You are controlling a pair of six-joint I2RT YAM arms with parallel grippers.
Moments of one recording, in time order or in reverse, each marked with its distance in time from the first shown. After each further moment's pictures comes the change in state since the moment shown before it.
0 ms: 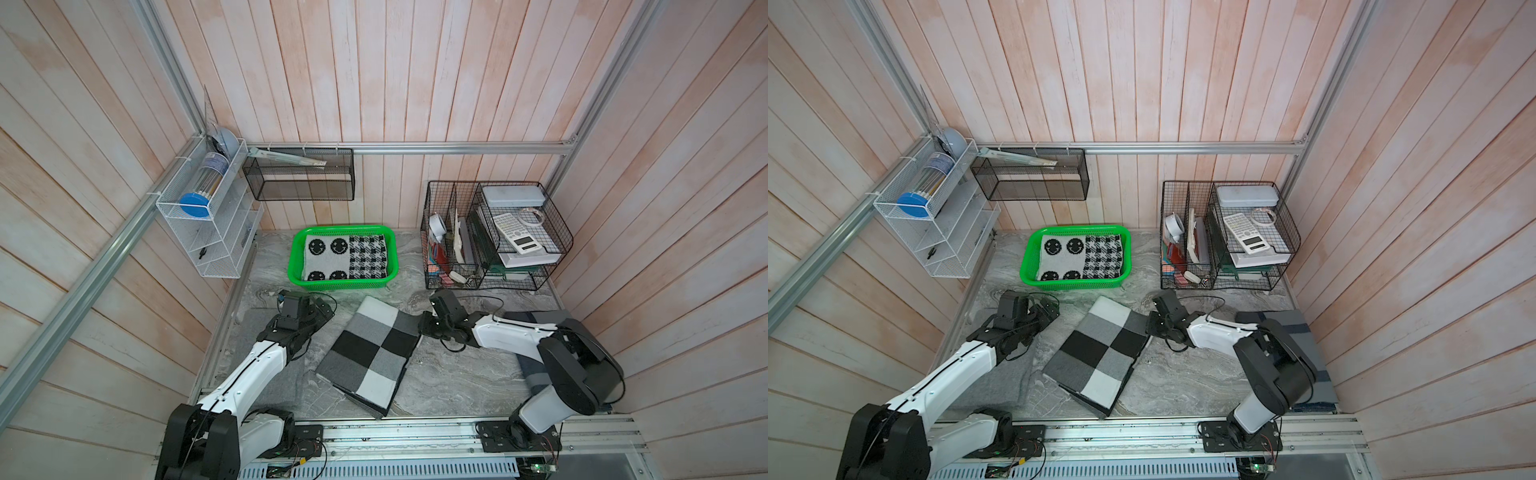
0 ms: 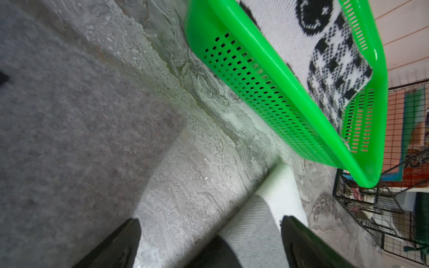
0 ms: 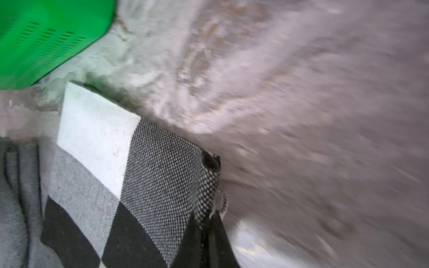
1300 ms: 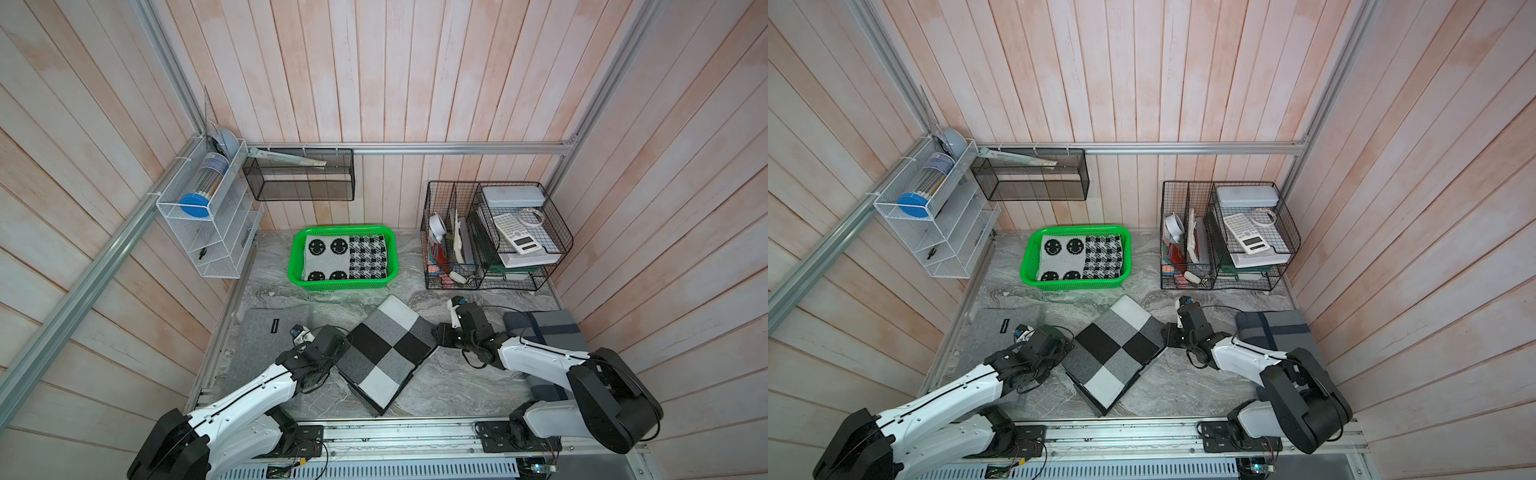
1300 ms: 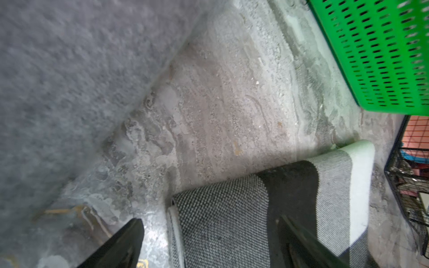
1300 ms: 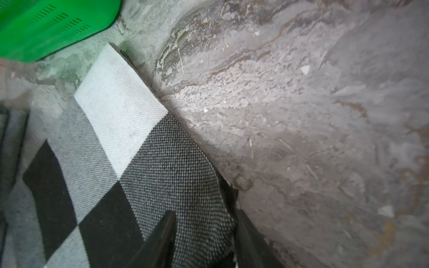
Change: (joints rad) left arm -0.441 -0.116 -0.150 -0.200 -0.268 -0.482; right arm -0.083 -0.153 -0.207 0.174 -0.060 -0.259
